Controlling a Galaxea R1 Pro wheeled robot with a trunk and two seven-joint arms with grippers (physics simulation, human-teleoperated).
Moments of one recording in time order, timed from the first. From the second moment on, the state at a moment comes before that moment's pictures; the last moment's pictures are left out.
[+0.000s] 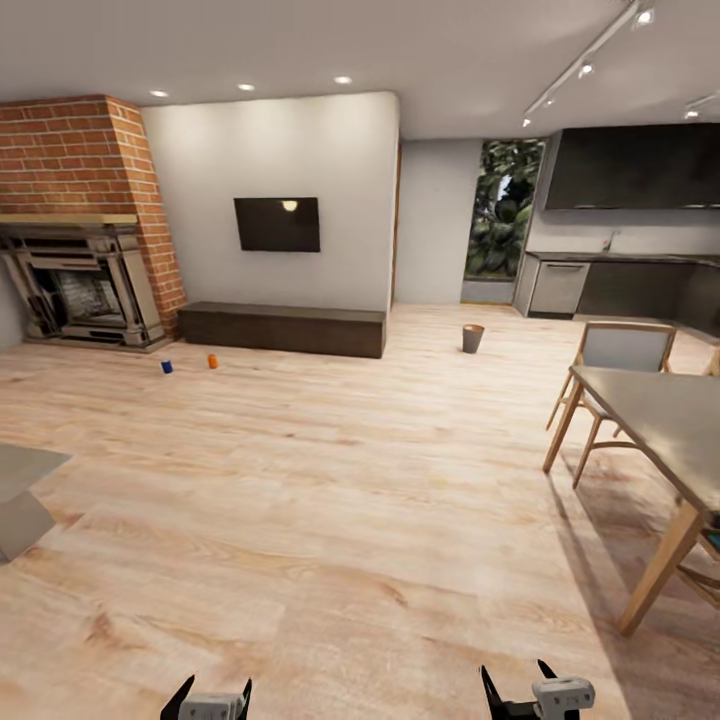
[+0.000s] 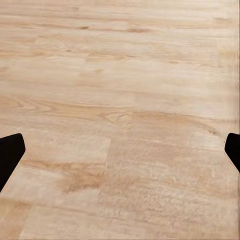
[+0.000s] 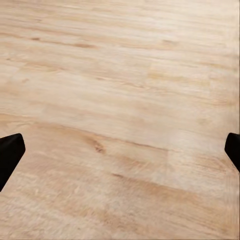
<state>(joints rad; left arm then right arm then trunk) 0.05 0.01 -0.01 -0.90 -0.02 -0.37 0.00 0.10 -0.06 -0.02 -1.05 -0.01 -0.32 0.09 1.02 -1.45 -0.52</state>
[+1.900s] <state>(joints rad) 0.05 0.01 -0.01 -0.90 -0.02 -0.37 0.00 0.10 -0.06 -0.03 -1.05 -0.01 -0.32 0.09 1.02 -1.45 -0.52</state>
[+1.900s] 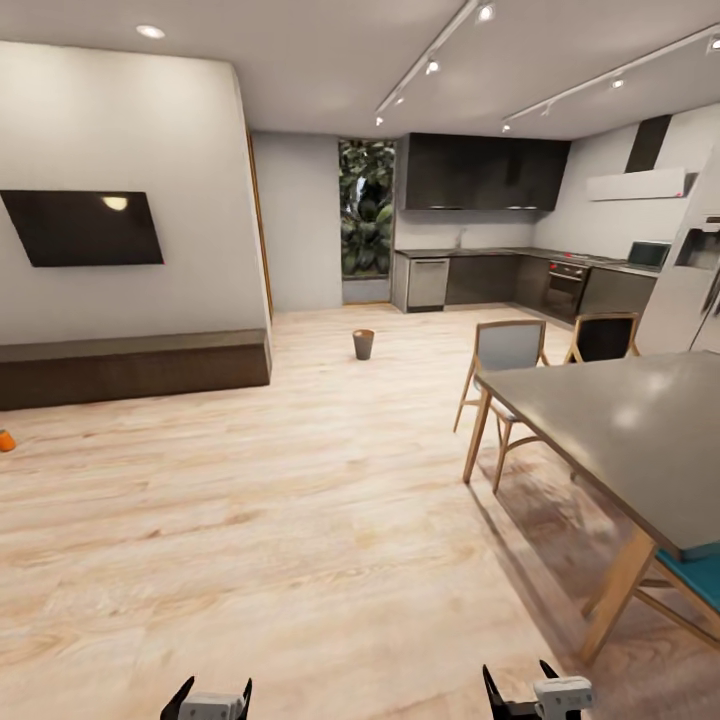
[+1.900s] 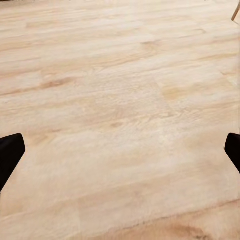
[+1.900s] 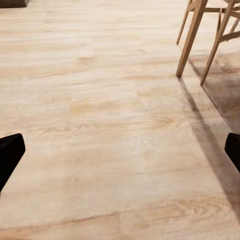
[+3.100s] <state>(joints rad) 0.05 0.01 -0.01 -0.89 -0.02 -0.37 0.00 0.10 -0.06 -0.02 -1.04 -0.01 -0.32 0.09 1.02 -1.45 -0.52</state>
